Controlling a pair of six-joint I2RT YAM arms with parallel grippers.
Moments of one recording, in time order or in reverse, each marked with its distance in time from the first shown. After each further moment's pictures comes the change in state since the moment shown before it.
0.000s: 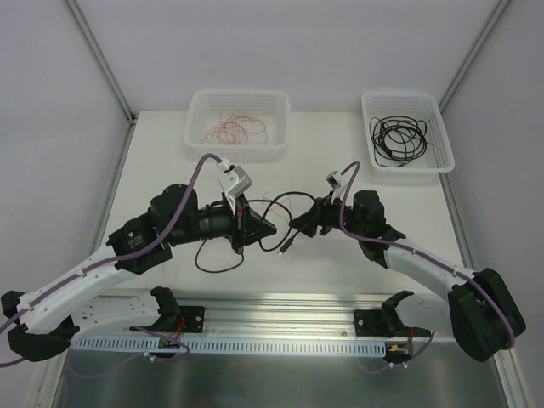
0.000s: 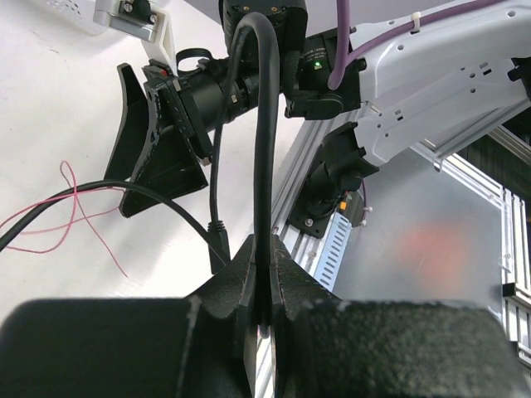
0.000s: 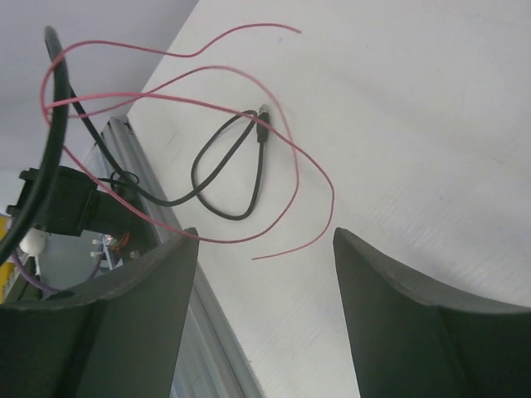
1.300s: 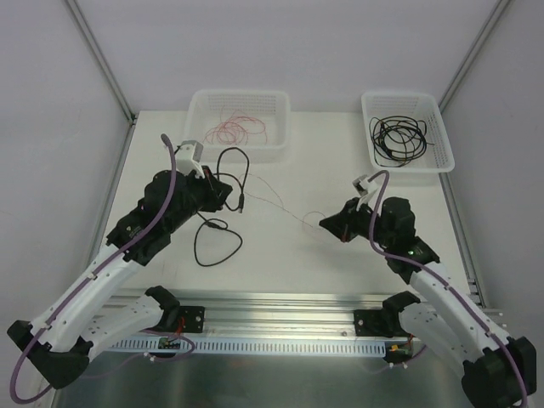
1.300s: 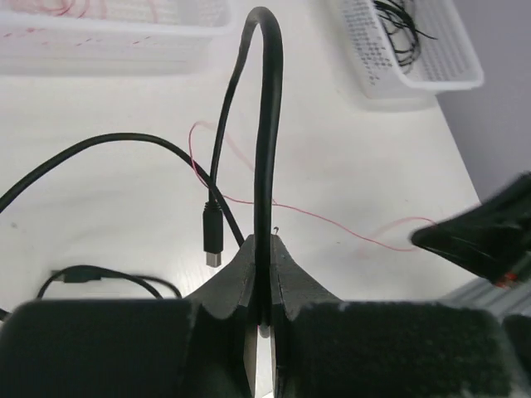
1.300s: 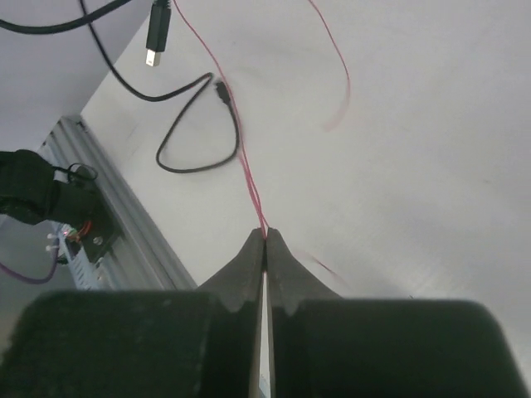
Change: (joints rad) left arm 0.338 -0.023 -0.089 -0.032 -0.344 -0.140; right arm -0.115 -0.343 -0.001 -0.383 0.023 -0.176
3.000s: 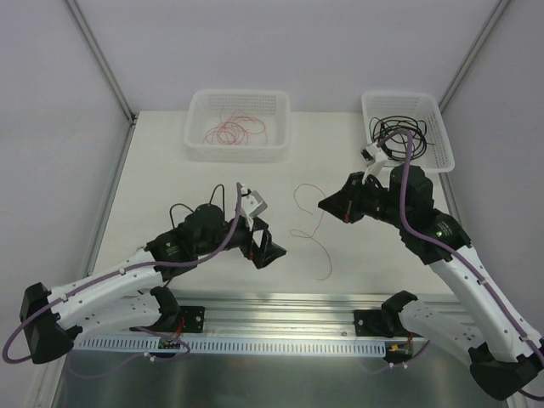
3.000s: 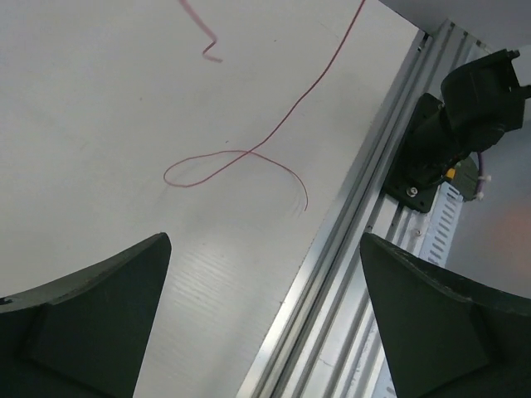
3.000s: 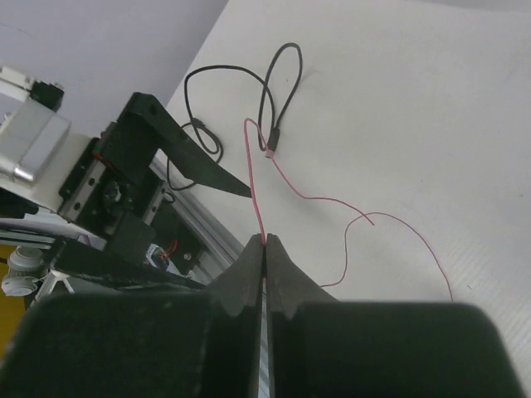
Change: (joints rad) left arm -0.268 0.022 -0.322 0.333 0.312 0.248; right arm 0.107 0.046 0.573 -0.583 0.161 0.094
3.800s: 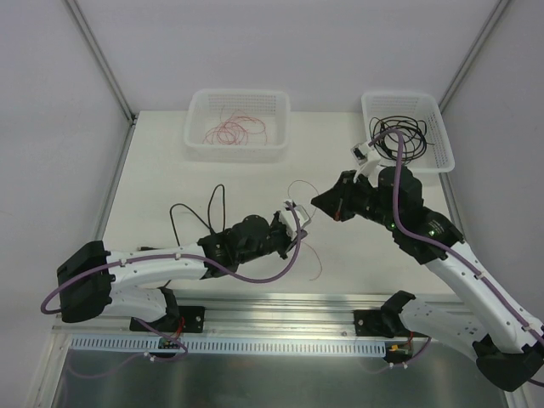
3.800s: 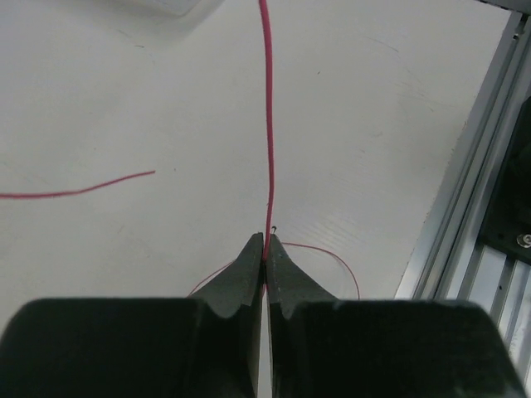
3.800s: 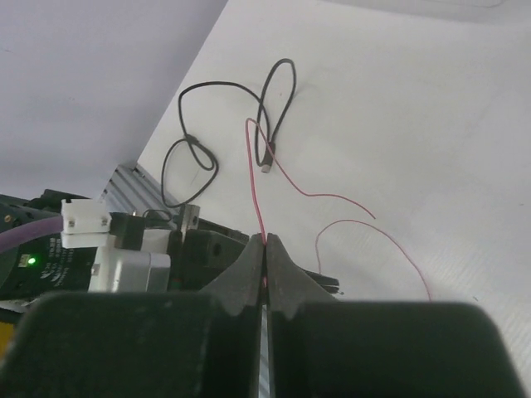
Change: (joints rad) left arm -0.223 0.394 0.044 0.402 -0.299 0.250; right arm 0.135 0.042 0.019 0.063 0.139 0.061
